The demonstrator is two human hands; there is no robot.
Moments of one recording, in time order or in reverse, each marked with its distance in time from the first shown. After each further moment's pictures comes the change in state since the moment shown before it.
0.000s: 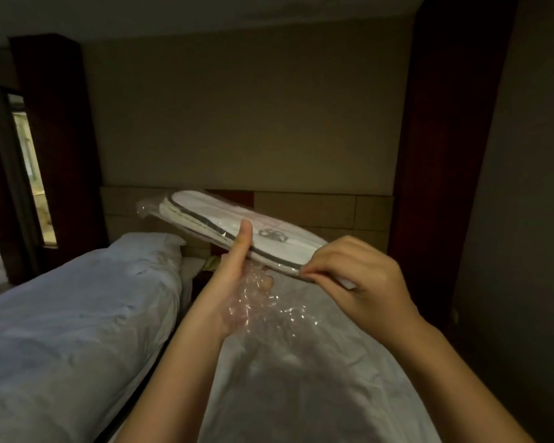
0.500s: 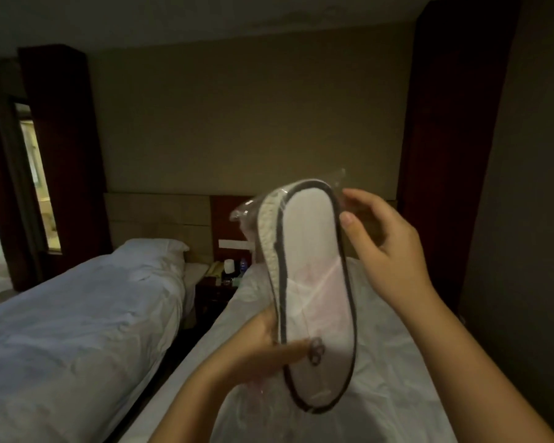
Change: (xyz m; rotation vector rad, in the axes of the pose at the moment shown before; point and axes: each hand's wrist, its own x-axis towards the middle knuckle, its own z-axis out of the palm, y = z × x) left_hand -0.025 -0.045 -0.007 0.922 -0.100 0.112; right_hand 0.024 0.030 -0.001 0.215 0.214 0.514
